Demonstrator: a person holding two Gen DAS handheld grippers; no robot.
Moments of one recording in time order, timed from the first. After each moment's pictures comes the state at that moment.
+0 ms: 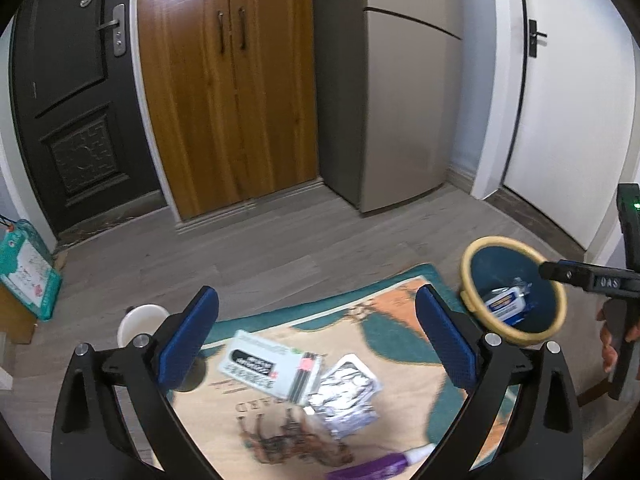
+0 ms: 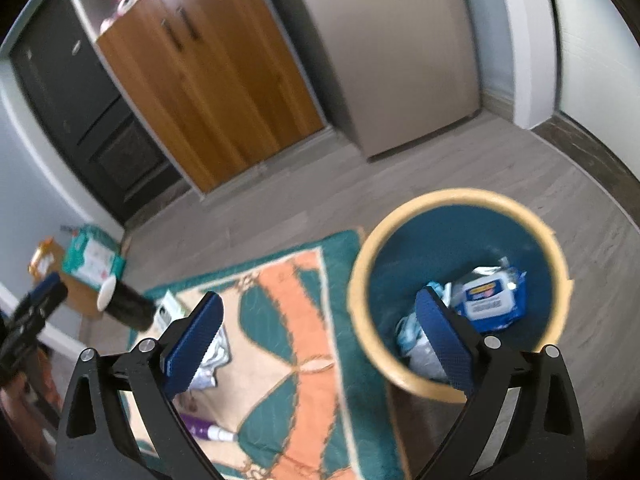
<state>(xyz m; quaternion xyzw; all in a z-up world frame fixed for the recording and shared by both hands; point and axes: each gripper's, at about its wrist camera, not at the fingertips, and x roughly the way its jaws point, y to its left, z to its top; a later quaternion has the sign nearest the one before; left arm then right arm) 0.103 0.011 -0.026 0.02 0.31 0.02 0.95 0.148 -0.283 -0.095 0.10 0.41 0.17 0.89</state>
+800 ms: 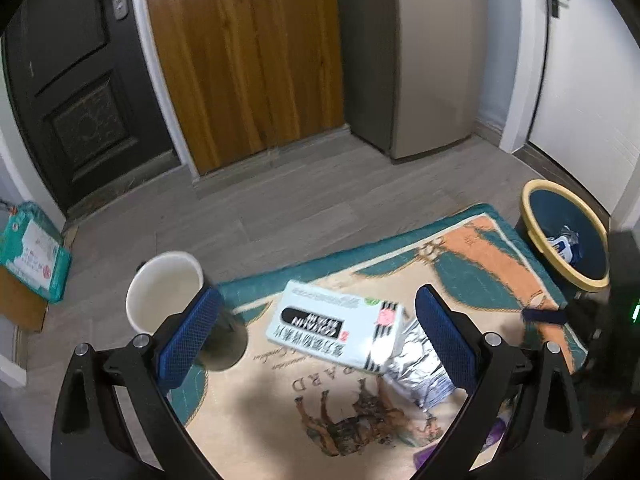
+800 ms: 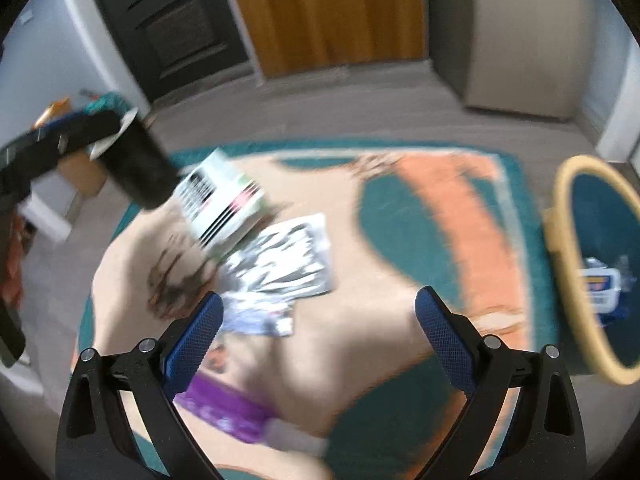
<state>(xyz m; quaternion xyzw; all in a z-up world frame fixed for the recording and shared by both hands) 0.119 0.076 -0.100 0.03 0.39 0.04 0.92 0.112 -0.085 -0.197 -0.04 0.49 0.27 0.83</state>
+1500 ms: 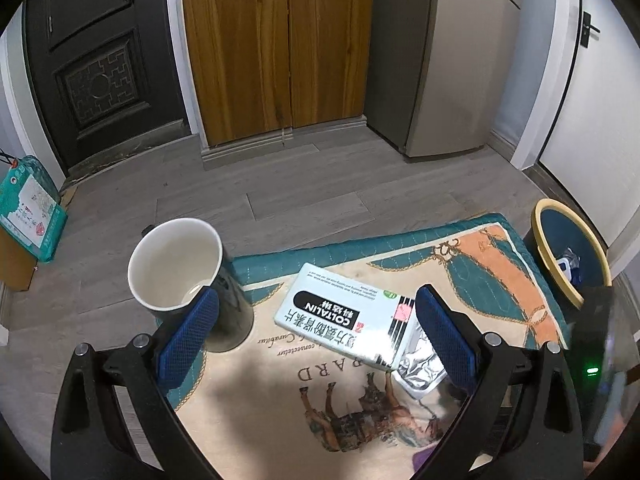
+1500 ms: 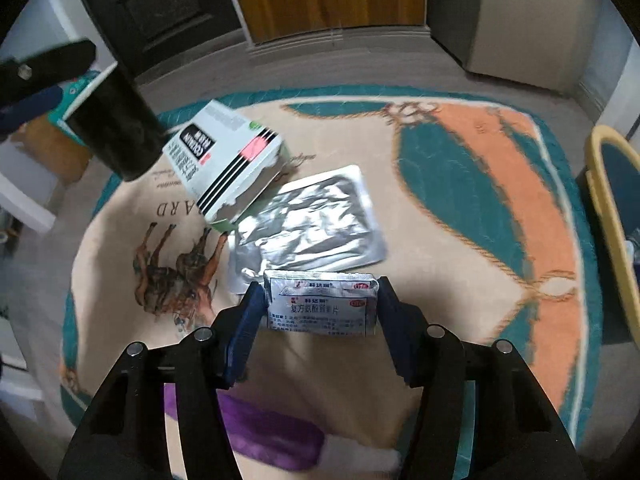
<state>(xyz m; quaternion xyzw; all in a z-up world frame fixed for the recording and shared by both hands) 0.121 0.098 -0.107 -0.04 0.40 0.06 0.91 0.111 -0.072 -0.207 -0.06 0.52 0.22 0.82</state>
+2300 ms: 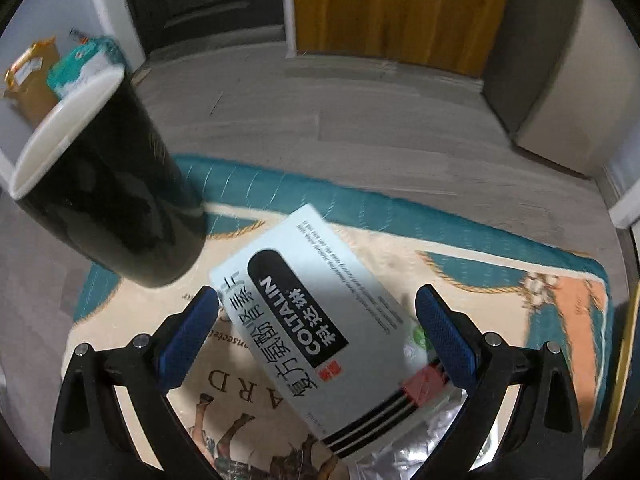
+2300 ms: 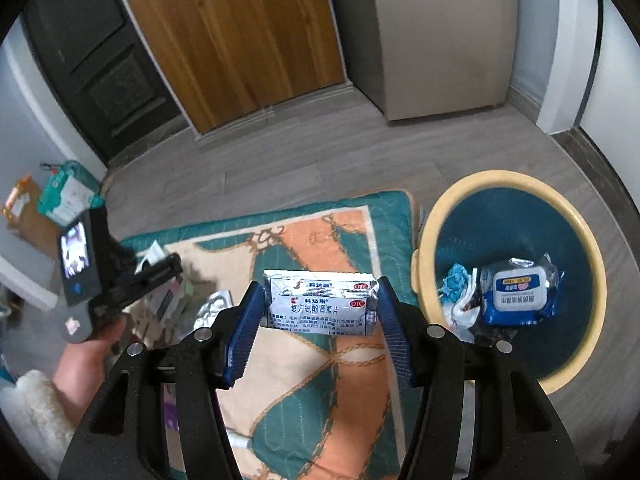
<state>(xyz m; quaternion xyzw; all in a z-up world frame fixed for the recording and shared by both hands) 0.207 0.082 -0.214 -0.16 0.50 0.26 0.81 0.168 -0.202 -0.120 0.03 0.46 0.16 0.87</state>
